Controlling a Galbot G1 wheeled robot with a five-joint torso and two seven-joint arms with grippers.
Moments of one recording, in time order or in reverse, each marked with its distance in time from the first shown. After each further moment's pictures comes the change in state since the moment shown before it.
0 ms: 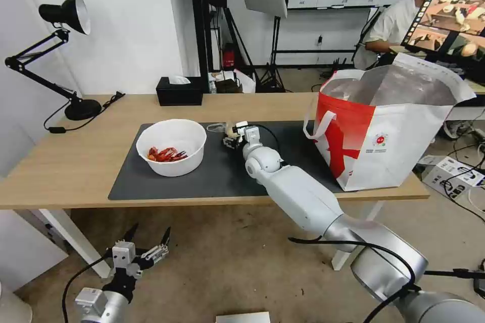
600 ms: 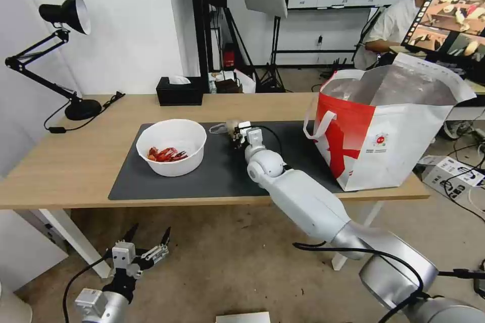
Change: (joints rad) left arm -0.001 -0.002 0.000 0.001 -0.002 -0.009 0.003; right arm -0.073 -0.120 0.006 0.276 -0.074 0.047 0.149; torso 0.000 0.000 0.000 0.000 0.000
